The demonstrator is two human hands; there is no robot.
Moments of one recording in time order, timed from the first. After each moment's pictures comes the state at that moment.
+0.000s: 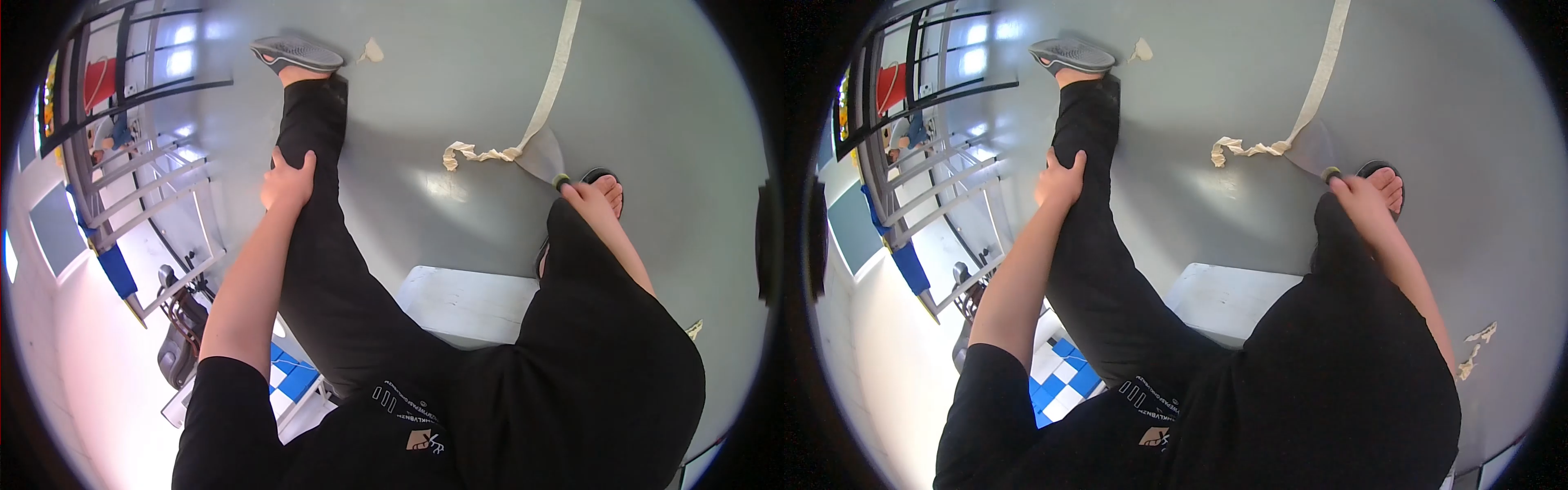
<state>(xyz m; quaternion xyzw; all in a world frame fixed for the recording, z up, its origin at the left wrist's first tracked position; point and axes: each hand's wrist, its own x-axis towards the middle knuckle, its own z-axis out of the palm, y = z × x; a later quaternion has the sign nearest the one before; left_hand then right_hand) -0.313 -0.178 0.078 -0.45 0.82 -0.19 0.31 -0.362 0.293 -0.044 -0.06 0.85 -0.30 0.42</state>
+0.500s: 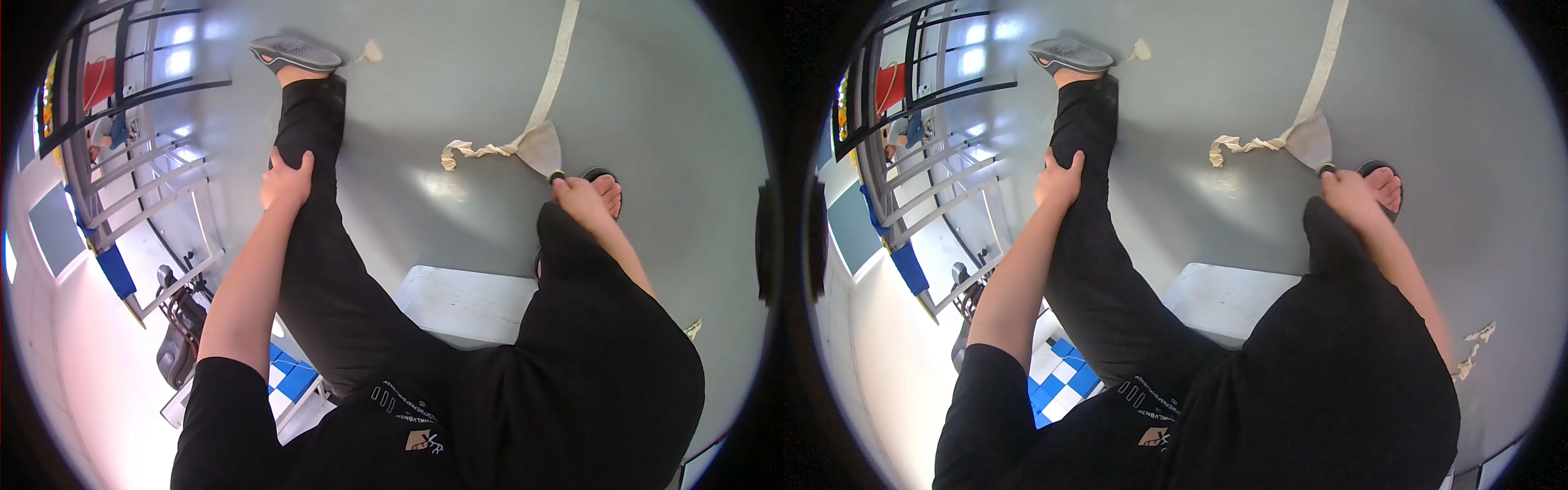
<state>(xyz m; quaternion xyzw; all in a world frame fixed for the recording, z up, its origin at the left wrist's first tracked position) -0.308 -0.184 0.072 -0.45 0.82 -0.17 0.30 -0.362 0.283 -0.058 0.00 0.82 -0.34 0.45</state>
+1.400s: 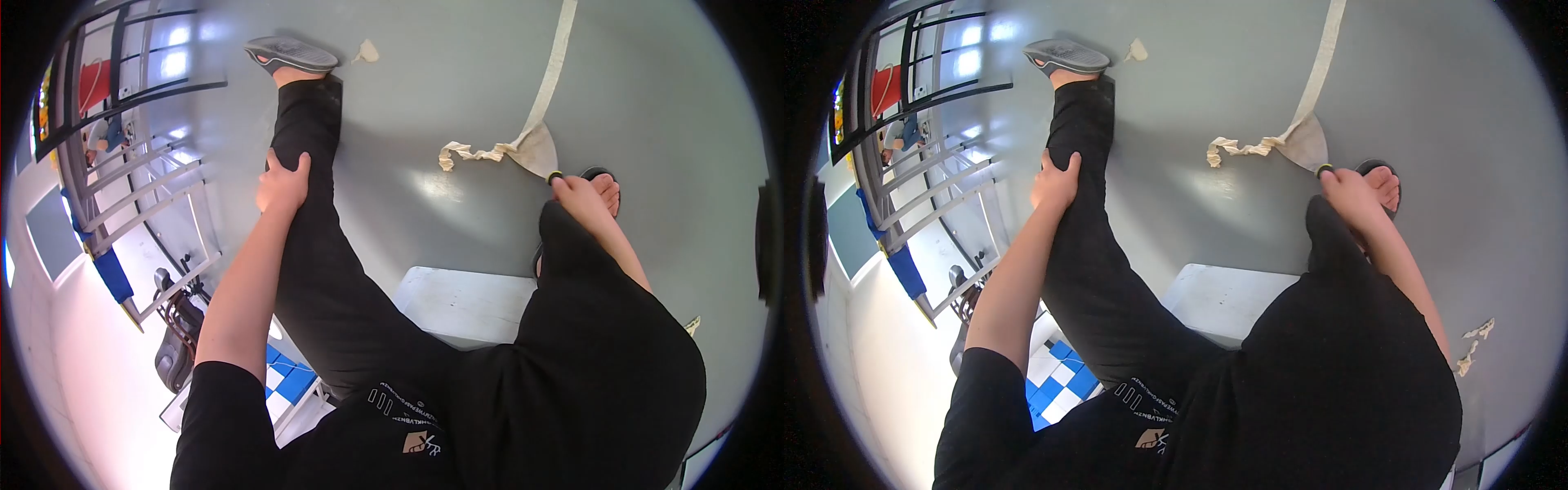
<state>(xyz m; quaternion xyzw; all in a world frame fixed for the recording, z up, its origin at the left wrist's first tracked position) -0.310 -0.182 0.073 -0.45 0.82 -0.18 0.30 -0.373 0.280 -0.048 0.02 0.80 -0.32 0.50</state>
